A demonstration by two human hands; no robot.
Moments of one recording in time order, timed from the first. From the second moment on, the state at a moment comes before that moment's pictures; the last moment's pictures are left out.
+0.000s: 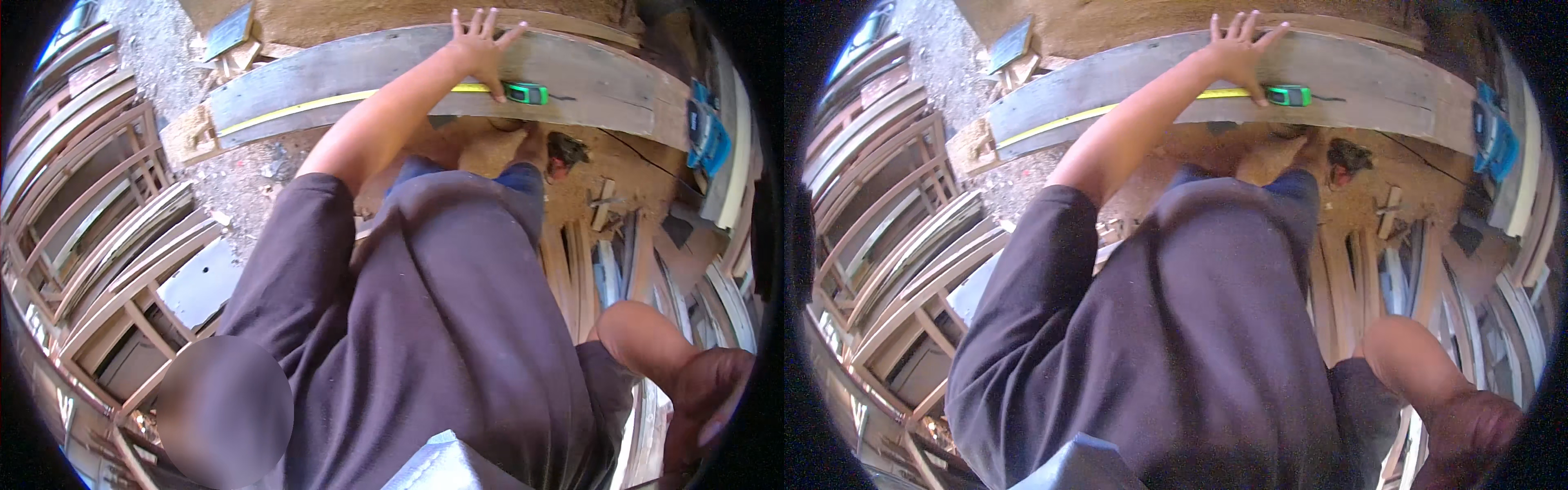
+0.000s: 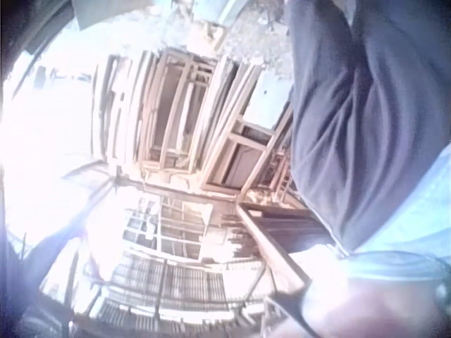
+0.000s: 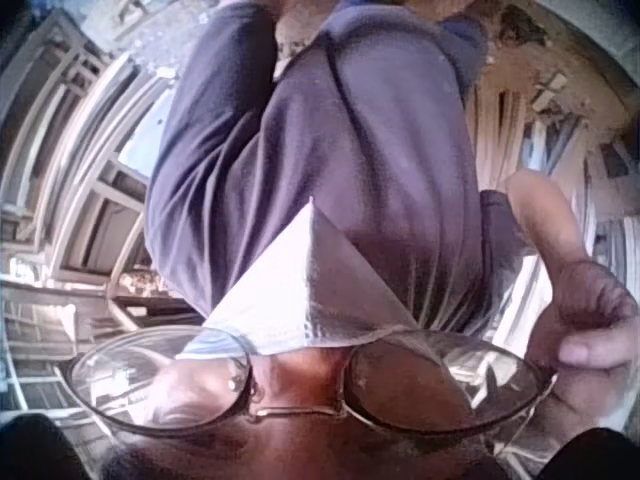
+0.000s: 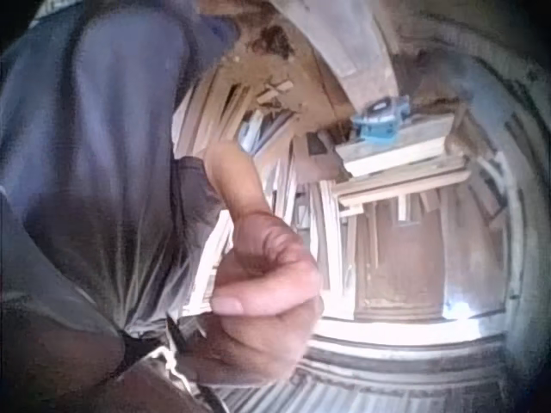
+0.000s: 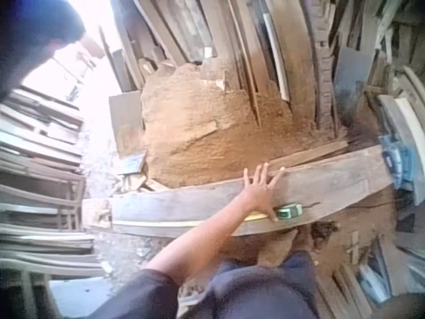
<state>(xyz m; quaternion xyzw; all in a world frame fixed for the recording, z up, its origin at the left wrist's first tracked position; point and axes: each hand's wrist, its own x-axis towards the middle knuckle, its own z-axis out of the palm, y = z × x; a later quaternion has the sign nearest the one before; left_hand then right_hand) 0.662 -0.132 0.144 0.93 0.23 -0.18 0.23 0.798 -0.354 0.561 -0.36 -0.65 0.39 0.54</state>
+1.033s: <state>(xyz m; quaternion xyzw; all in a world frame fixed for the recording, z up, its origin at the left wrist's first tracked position) 0.647 -0.123 0.174 0.92 0.22 -0.18 0.26 0.697 -0.345 0.232 -0.76 -0.41 0.46 0.20</state>
